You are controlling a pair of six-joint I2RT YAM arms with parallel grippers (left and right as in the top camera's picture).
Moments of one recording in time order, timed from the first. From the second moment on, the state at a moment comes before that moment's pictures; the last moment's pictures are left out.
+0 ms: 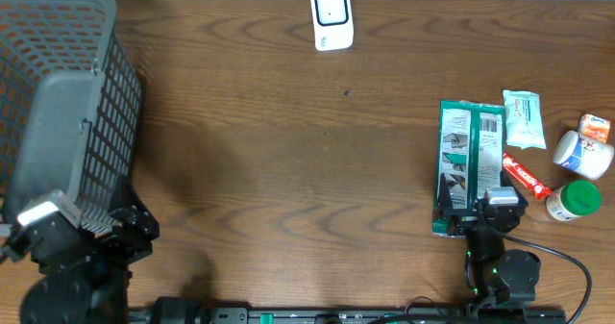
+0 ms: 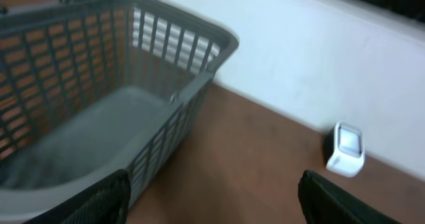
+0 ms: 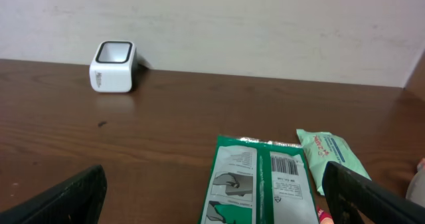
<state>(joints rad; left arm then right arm) -0.05 0.40 1.04 -0.91 -0.32 -0.37 0.00 0.01 0.01 -0.07 -0.03 -0.04</state>
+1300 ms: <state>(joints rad) -0.02 0.01 0.01 0.29 -0.11 -0.41 0.00 0.01 0.01 -0.07 -0.03 -0.04</state>
